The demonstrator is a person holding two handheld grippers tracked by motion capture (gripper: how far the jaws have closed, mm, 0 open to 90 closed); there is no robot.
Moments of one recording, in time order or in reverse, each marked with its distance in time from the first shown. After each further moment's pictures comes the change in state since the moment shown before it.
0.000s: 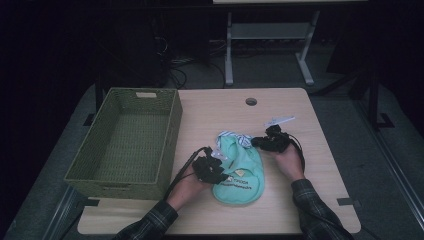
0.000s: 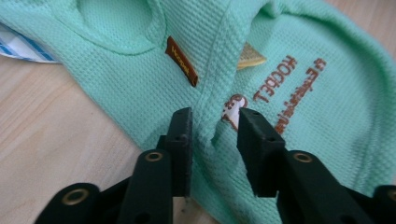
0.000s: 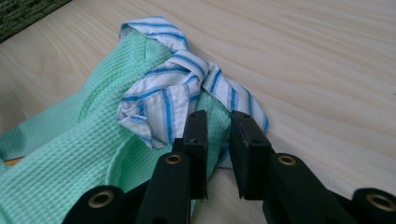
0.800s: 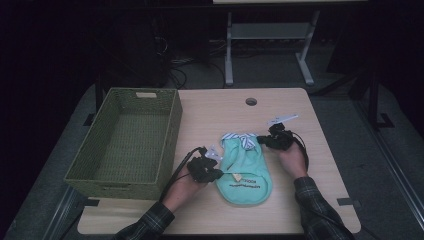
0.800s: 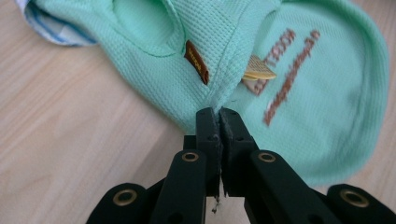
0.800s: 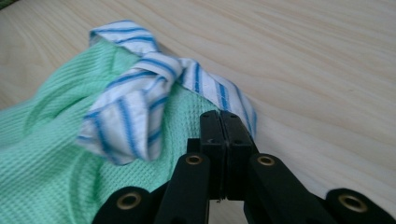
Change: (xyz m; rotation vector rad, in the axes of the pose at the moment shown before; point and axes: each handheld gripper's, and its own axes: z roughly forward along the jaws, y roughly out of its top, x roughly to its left) left arm -0.002 -0.009 -0.019 -0.033 -0.013 -0.021; right arm -0.012 0.001 -0.008 0.022 -0.063 -0.018
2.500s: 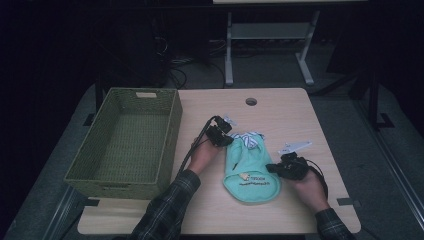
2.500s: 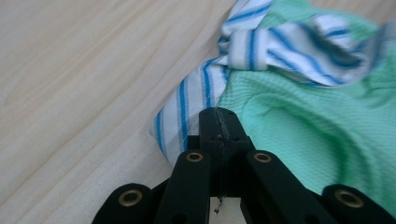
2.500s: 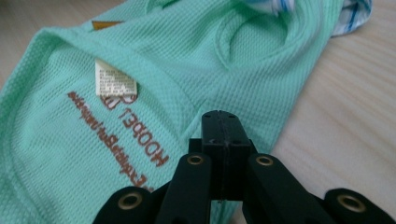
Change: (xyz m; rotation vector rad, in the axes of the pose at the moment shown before) left arm 0.085 0.078 0.069 -0.010 0.141 -0.074; right arm 0.044 -0.068 -0.053 0.072 0.078 -0.068
